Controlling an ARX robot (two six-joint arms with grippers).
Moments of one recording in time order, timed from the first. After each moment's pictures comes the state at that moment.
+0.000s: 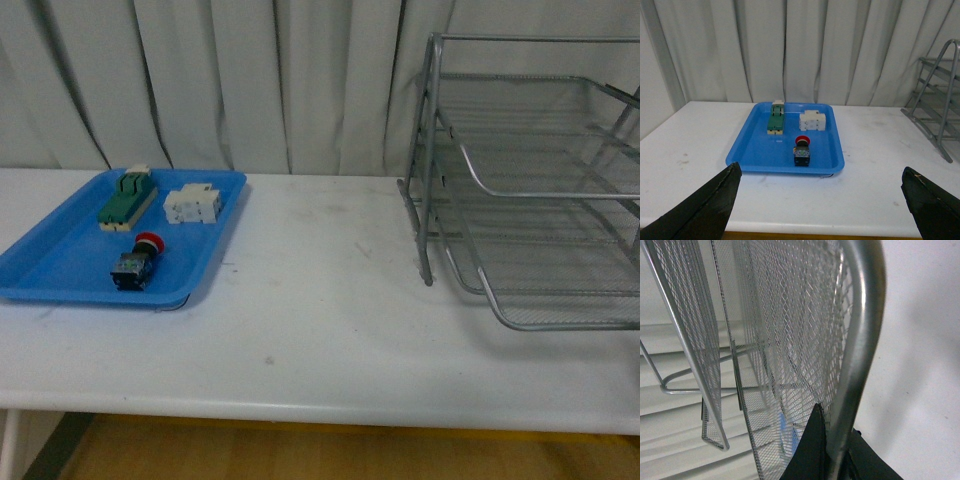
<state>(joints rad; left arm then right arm) 0.00 0.01 0.01 0.00 0.00 0.00 -0.23 2.14 0.49 1.31 -0.34 1.42</state>
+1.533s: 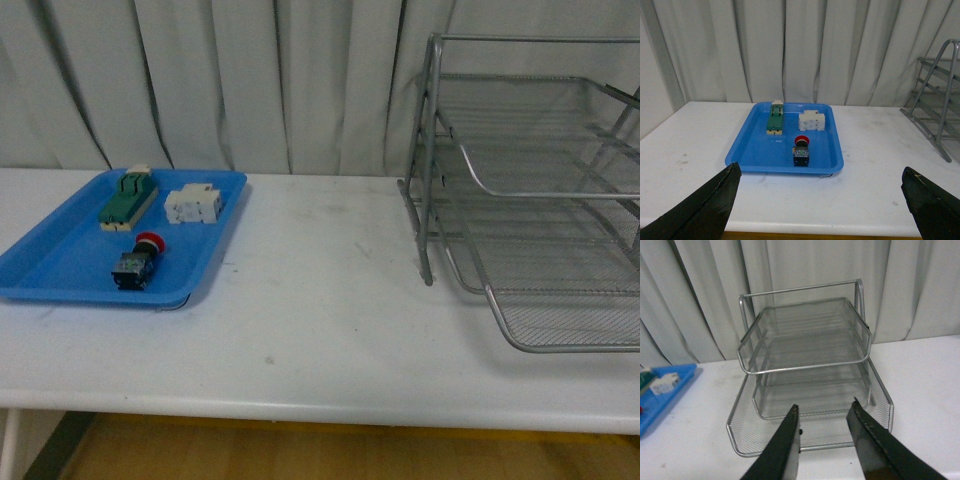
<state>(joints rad) 0.00 0.01 0.01 0.00 0.00 0.00 -0.32 0.38 0.12 0.26 -0.33 0.13</state>
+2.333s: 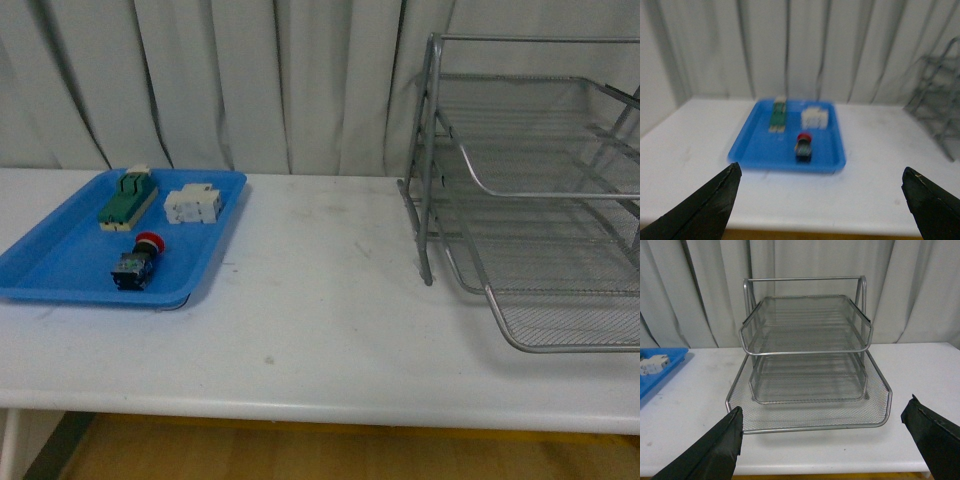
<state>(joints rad) -0.01 0.02 0.02 -0.05 -0.03 -0.01 0.00 0.00 0.01 0.00 0.00 0.00</state>
